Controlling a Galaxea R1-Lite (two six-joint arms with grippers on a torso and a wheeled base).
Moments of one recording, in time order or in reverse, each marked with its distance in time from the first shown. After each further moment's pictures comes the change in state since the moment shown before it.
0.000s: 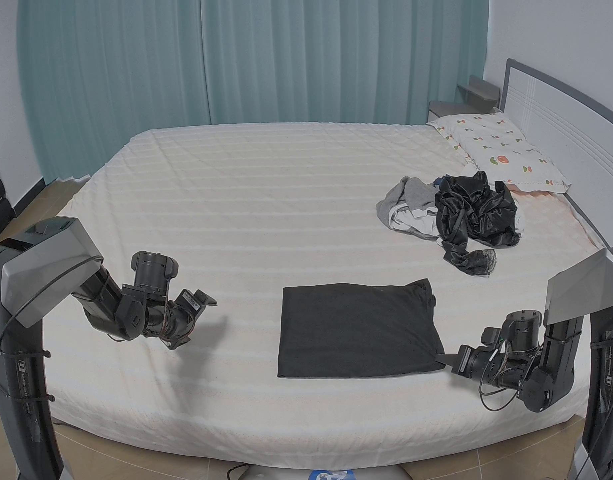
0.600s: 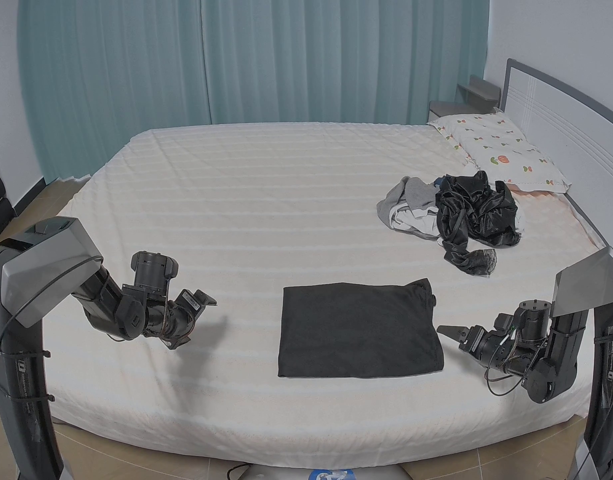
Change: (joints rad) left arm 0.001 0.000 -0.001 0.001 -0.001 -0.002; right arm -0.088 0.017 -0.068 -0.069 0.015 0.149
